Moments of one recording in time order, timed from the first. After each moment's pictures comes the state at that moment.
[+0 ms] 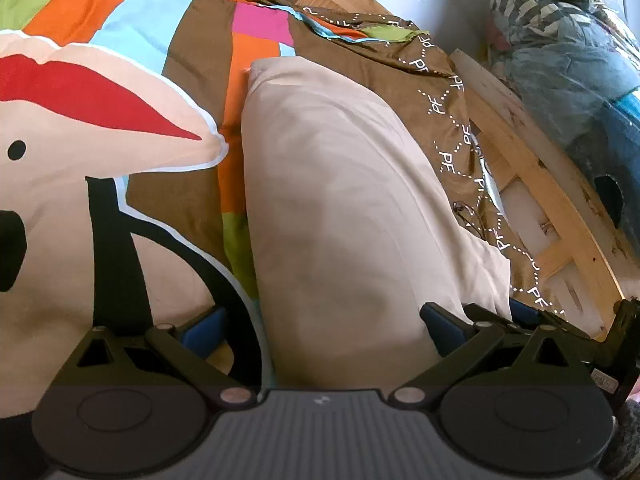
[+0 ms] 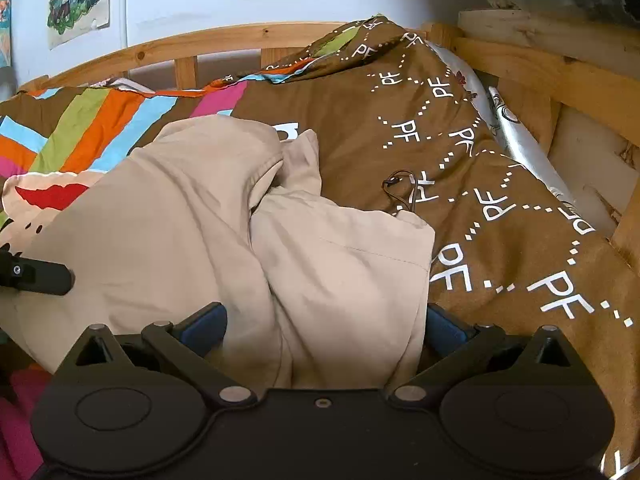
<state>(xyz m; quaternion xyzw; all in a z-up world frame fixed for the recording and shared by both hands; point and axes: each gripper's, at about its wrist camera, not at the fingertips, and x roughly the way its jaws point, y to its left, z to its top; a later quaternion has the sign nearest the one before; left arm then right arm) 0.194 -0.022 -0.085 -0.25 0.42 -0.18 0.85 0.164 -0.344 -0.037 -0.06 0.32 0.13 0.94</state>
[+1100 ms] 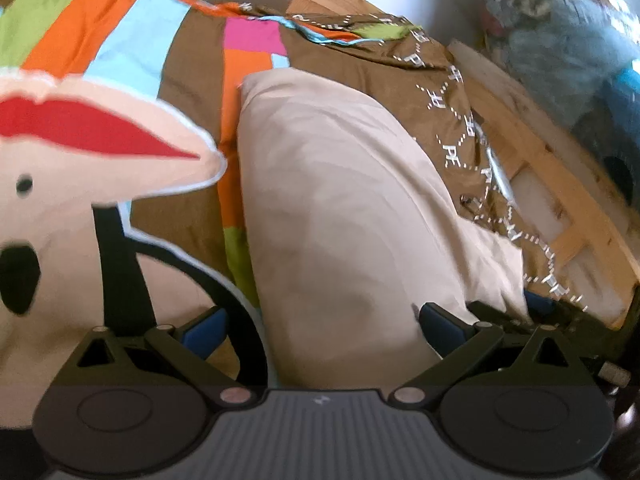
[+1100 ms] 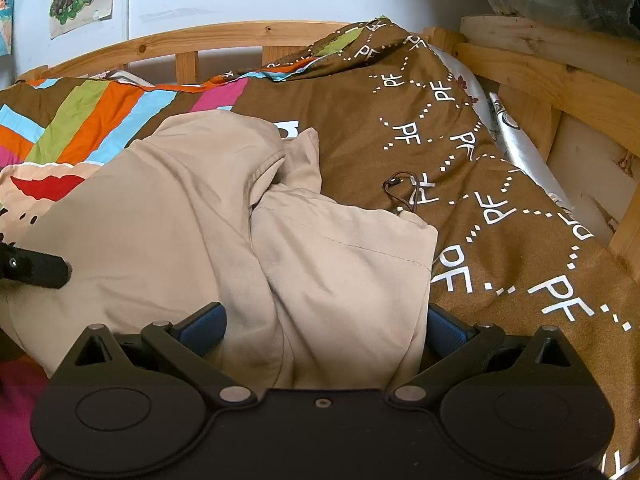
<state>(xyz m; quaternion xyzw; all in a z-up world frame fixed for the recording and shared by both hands) 0.191 -0.036 -0.068 -0.18 0.42 -0.17 0.87 0.164 -0.342 -0.040 -0.08 0.32 0.12 0.94</state>
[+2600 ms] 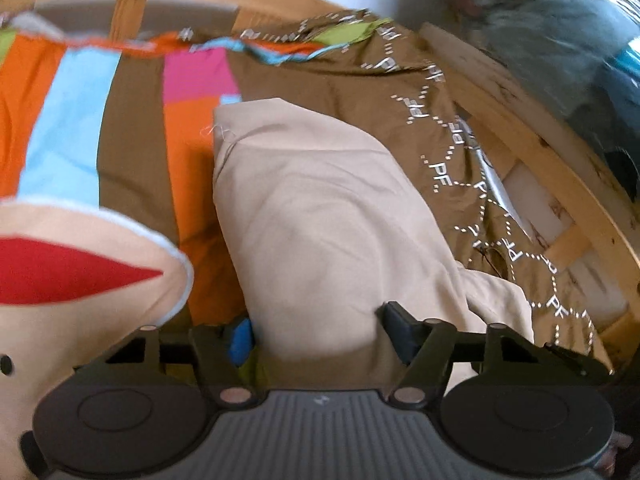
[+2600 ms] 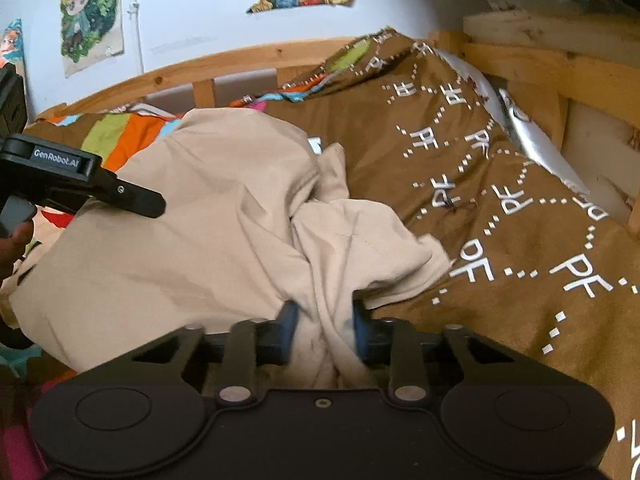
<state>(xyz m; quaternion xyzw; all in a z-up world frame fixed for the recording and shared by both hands) 0.273 -0.039 -0.036 -0.11 0.42 -0.21 0.88 0.149 -0.345 -0.031 -0.02 0.30 0.16 0.94</state>
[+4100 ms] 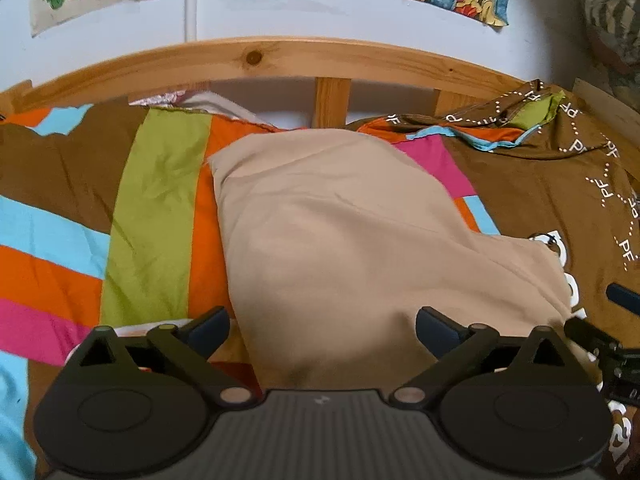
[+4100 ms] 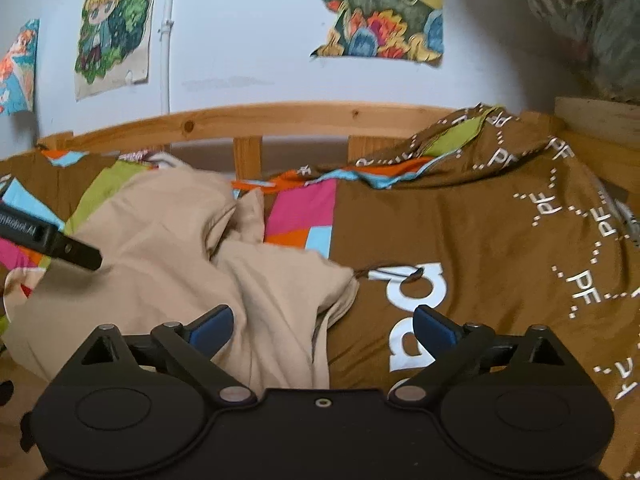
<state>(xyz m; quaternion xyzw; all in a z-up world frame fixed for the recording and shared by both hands) 0.318 0.082 0.004 -0.04 0.38 0.01 0.92 0.261 -0.196 -0.006 -0.03 0.21 0.18 0.96</state>
